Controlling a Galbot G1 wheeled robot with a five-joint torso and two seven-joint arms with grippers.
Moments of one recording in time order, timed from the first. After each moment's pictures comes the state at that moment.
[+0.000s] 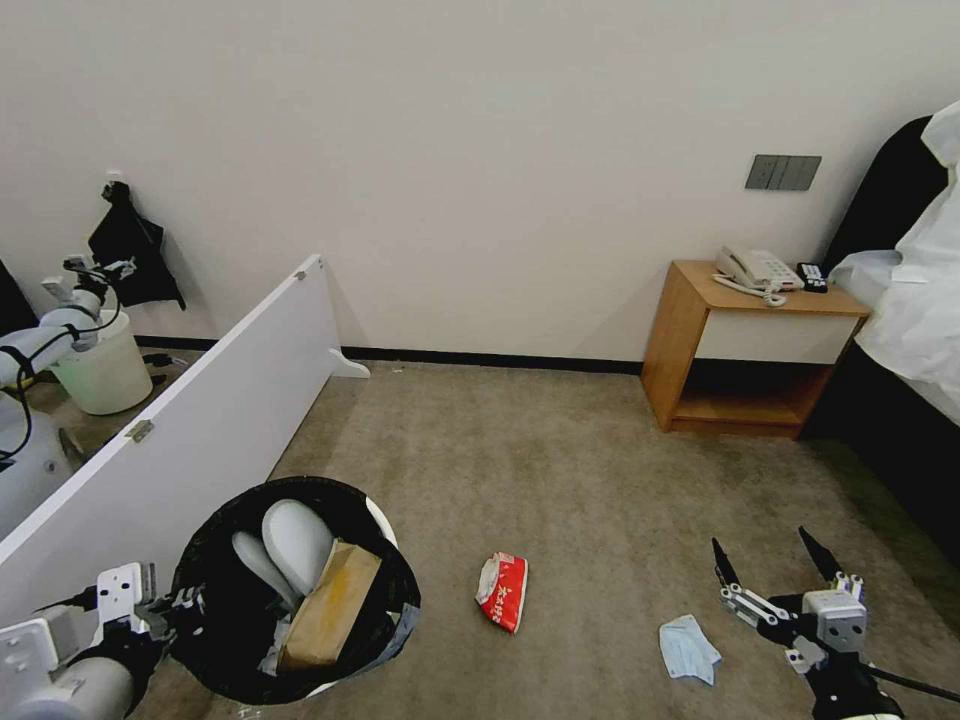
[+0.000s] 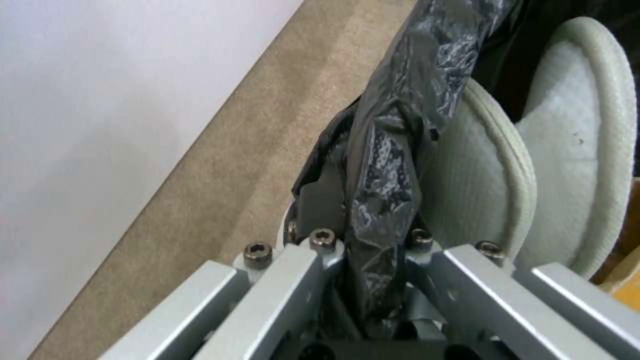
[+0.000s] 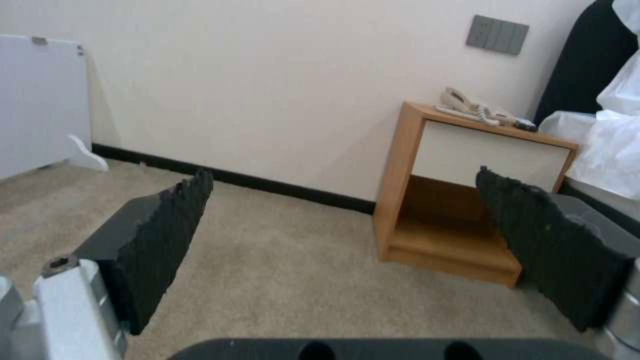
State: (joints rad) left arm 1.72 -1.14 -0.95 -2.40 -1.00 0.71 -0.44; right arm -1.75 1.48 0.89 2.18 0.14 0.15 -0.24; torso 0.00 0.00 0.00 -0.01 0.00
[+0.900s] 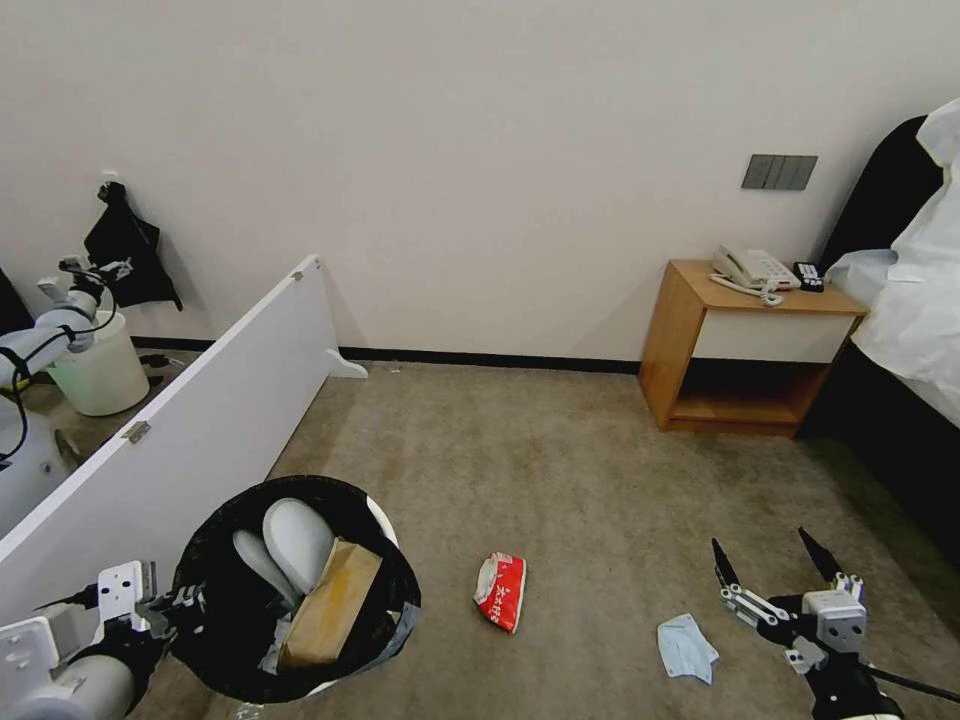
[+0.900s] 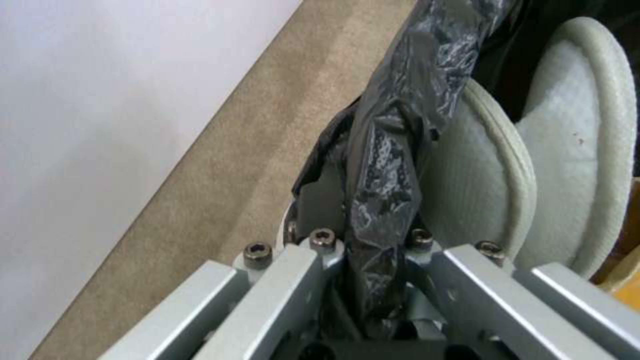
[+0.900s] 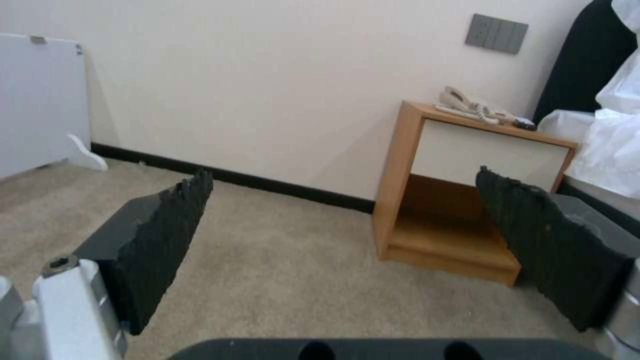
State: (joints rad) left arm 1.72 -1.13 -0.95 -2.40 -1.00 0.71 -0.44; right arm -1.76 1.48 0.89 2.18 0.14 0.15 -0.24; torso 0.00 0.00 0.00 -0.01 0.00
